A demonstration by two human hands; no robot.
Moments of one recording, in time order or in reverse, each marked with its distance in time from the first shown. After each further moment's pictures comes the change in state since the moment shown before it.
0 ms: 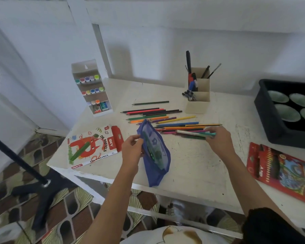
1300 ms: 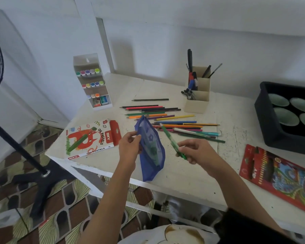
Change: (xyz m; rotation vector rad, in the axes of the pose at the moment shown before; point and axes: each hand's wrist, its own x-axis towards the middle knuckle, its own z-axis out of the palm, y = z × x) left_hand -0.012 -0.002 0.007 -0.017 0.062 -0.014; right_hand -0.073 -0.049 -0.026 0.634 -0.605 0.068
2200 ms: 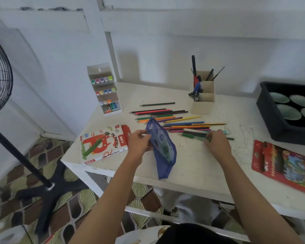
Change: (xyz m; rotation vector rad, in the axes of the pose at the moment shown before) left_hand 0.018 0.015 -0.025 0.120 -0.183 0.007; right_hand 0.066 0.047 -0.016 -0.844 0.592 0.034
